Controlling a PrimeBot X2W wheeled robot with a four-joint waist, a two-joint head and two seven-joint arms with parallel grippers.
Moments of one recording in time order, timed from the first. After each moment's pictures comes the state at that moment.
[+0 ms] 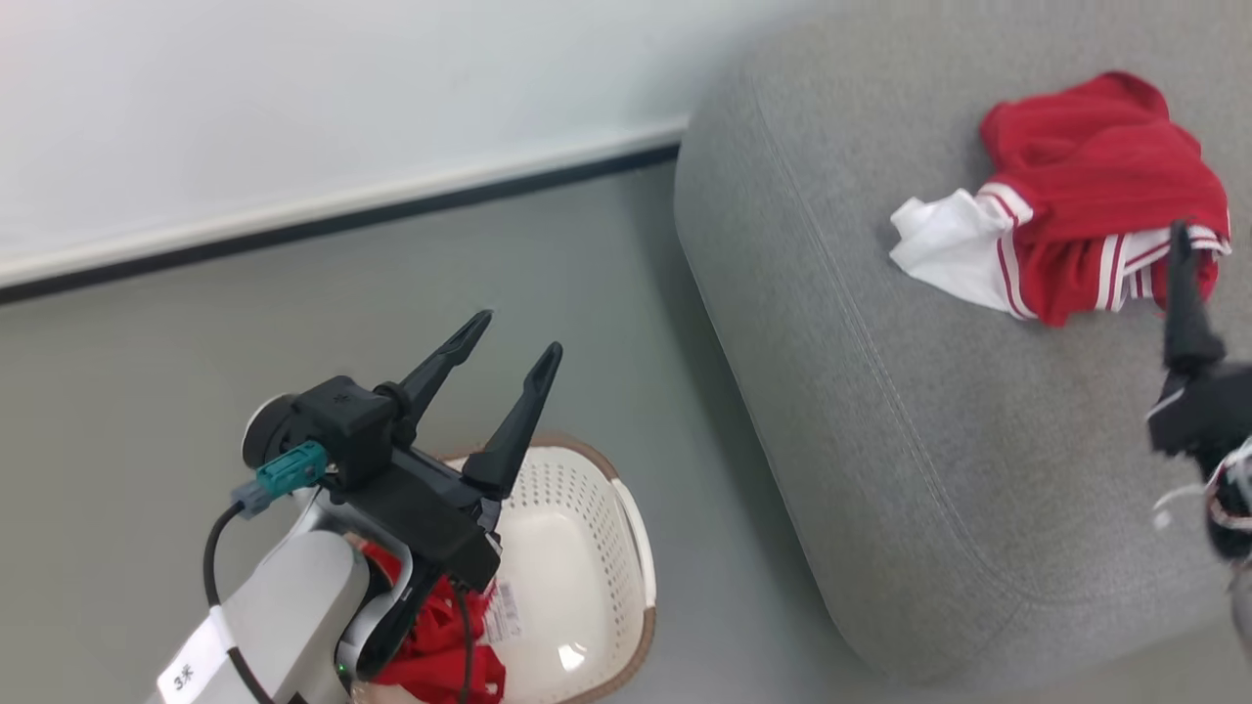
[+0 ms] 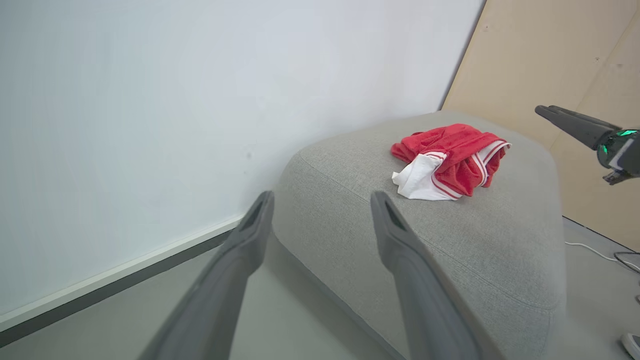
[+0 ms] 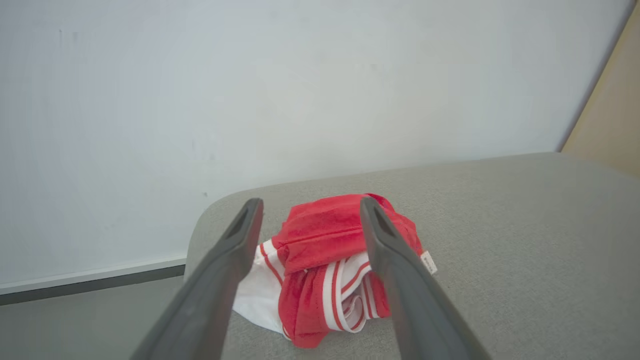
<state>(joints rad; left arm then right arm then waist) -0.56 0.35 -0.69 0.26 -0.70 -0.08 -0.21 -0.57 -0.38 0.08 0.55 0.38 0.09 -0.22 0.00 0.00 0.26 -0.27</state>
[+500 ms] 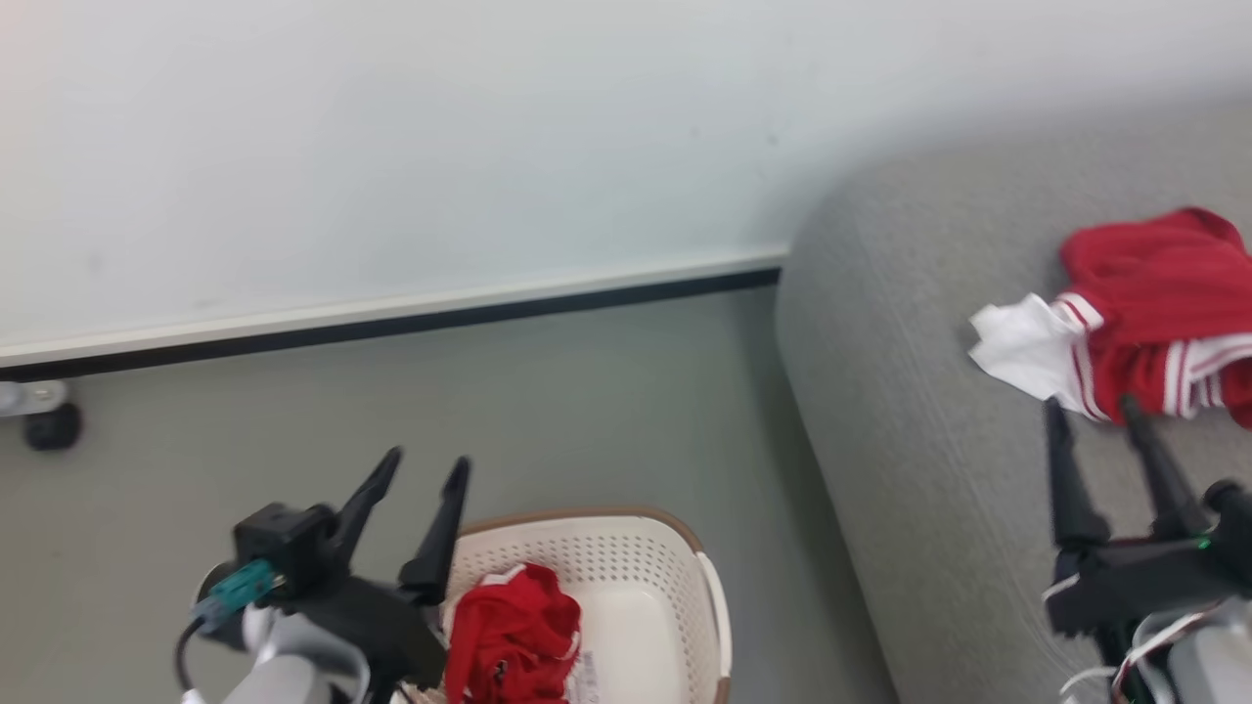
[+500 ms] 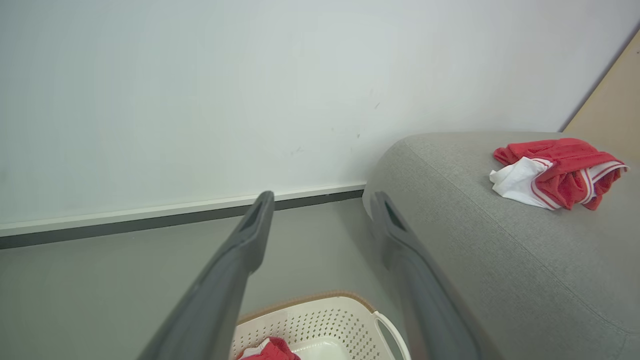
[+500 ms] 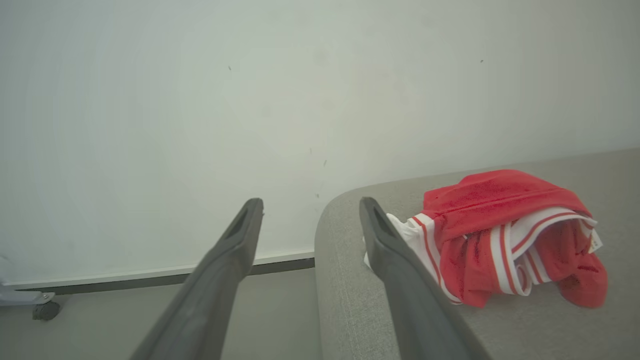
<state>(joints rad) -0.34 0.33 -0.61 0.34 -0.77 0.02 -0.24 -0.22 -0.27 0.10 0.27 0.39 0.09 -0.25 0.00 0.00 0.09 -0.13</state>
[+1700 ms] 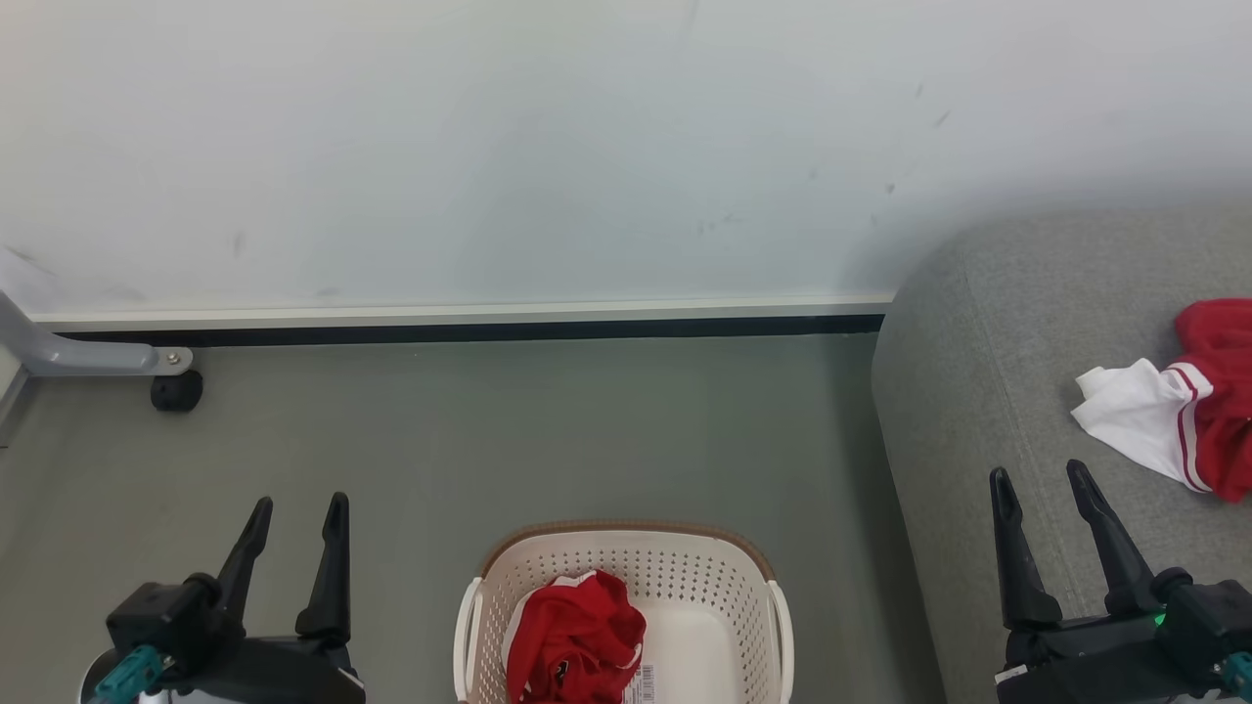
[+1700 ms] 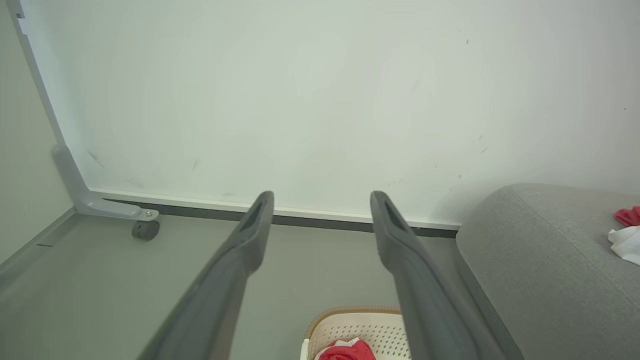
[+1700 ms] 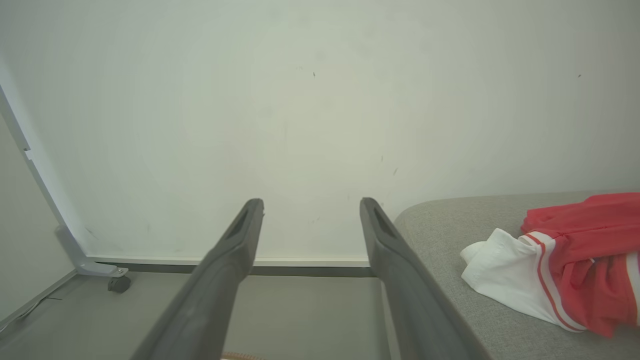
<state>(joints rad) -0.12 0.36 -0.35 0.19 -0.69 0.11 -0.25 -0.01 -0.20 0.14 0.04 0.30 0.02 -0.25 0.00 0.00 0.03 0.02</state>
